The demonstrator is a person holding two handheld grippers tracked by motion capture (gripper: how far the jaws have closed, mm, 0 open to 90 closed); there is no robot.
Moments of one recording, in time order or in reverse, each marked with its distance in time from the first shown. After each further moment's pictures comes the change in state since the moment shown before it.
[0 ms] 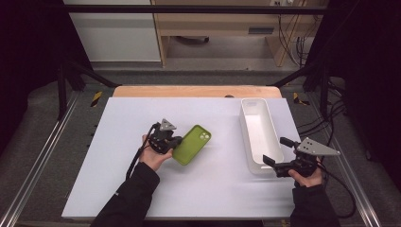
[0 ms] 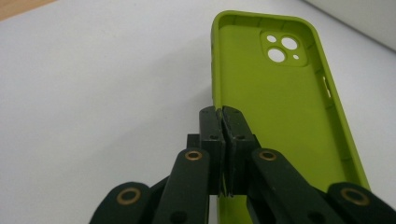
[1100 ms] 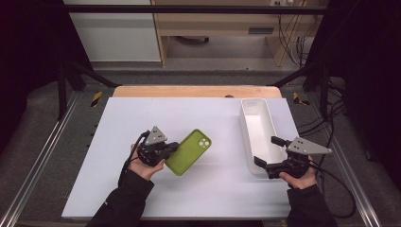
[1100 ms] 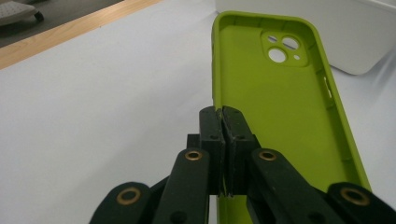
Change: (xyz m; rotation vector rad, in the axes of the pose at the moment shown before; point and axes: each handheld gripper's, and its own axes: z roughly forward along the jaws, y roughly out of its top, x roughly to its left) left arm -0.026 -0.012 -0.056 -0.110 -0.048 0.102; right arm 0.028 0.020 0.011 0.021 0.047 -0.032
